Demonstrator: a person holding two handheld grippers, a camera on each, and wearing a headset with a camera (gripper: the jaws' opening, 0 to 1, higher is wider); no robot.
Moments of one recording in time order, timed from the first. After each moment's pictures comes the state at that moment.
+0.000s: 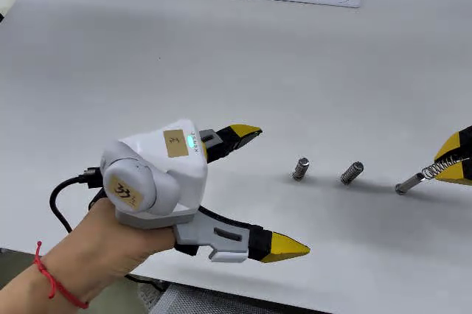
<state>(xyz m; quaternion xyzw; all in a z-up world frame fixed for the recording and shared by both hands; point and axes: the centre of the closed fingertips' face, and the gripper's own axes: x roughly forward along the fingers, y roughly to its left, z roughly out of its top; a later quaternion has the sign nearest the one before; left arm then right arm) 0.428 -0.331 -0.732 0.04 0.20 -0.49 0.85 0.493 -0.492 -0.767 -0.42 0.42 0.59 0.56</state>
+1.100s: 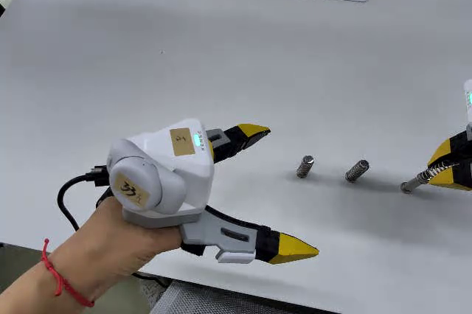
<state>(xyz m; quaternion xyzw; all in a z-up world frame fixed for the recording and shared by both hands) 0.428 -0.334 -0.733 0.02 0.20 -0.49 0.84 0.495 -0.490 -0.794 -0.42 0.43 0.59 0.54</state>
